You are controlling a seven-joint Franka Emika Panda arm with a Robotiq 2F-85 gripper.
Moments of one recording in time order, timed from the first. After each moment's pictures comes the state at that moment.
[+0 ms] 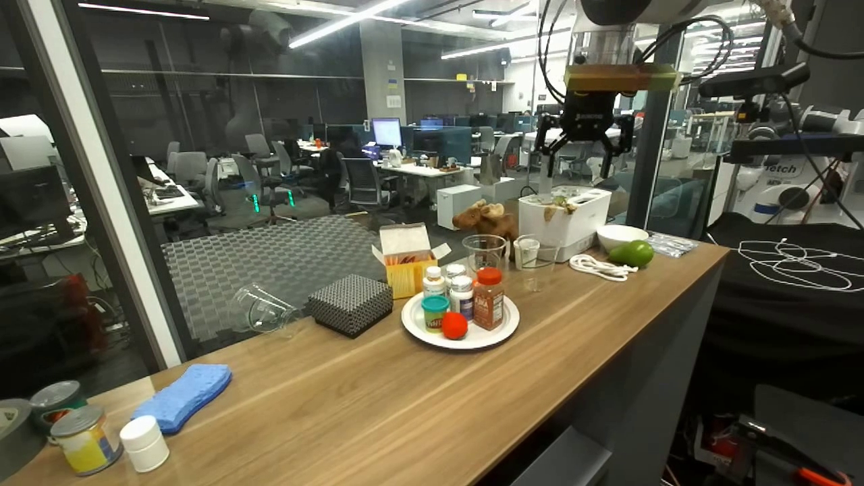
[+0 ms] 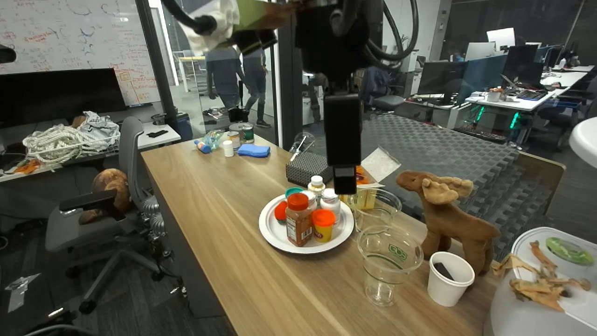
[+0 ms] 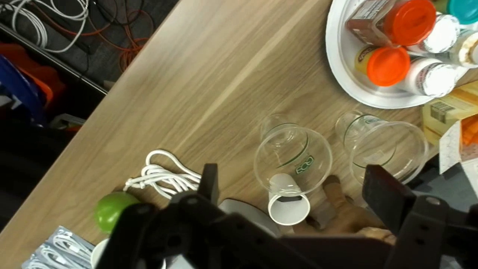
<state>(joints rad) -0.20 -0.04 -0.17 -2.12 -0.08 2.20 0.64</state>
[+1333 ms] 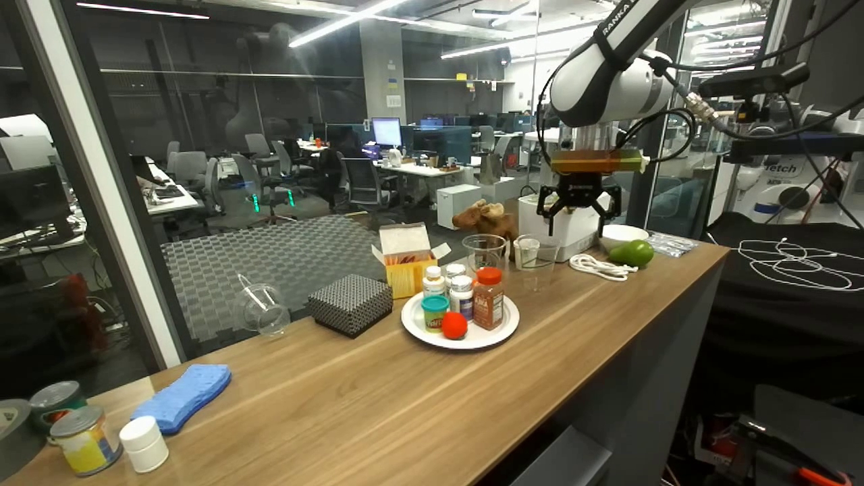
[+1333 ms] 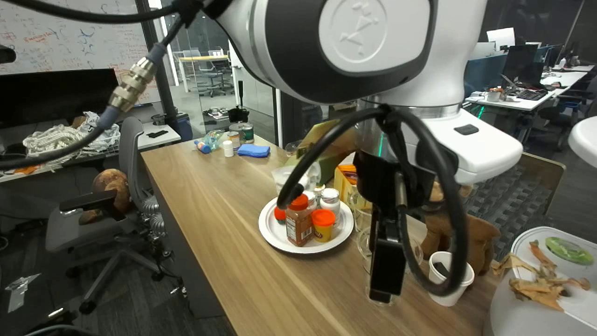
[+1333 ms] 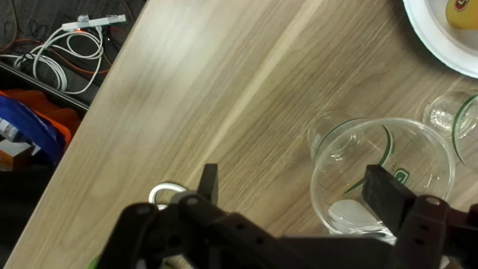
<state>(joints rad) -0.21 0.28 -0.24 -2.02 0.03 2.31 0.63</state>
